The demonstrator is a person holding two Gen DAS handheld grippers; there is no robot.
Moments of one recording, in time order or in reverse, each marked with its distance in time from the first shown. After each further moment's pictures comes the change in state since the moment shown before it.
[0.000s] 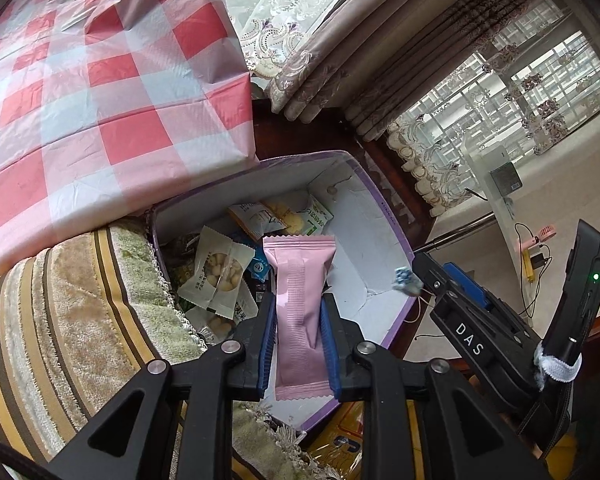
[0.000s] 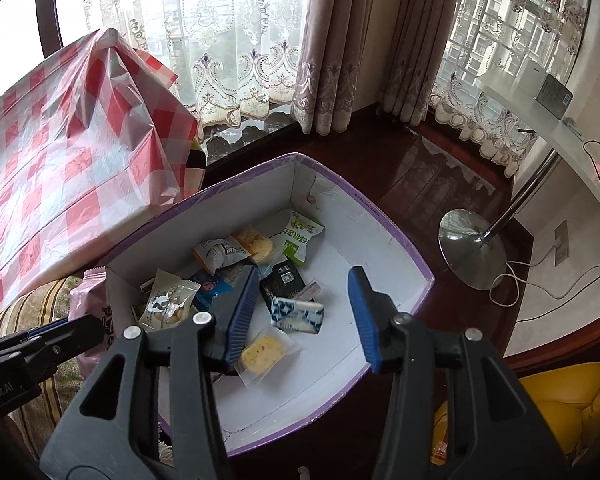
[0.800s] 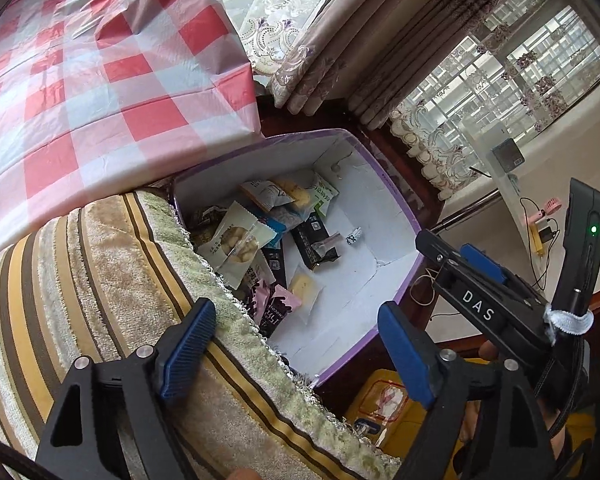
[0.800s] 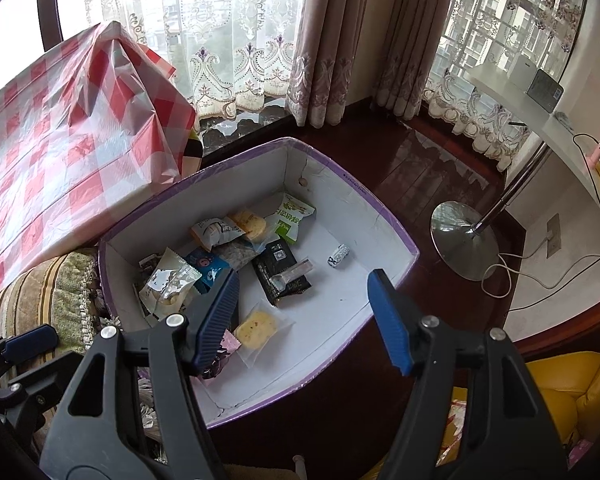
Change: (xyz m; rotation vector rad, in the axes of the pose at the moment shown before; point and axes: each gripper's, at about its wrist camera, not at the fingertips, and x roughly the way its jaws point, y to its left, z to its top) left arm -0.025 -0.003 -0.035 0.058 0.008 0.043; right arm -0.015 -0.007 -0.017 -0.014 0.022 -0.015
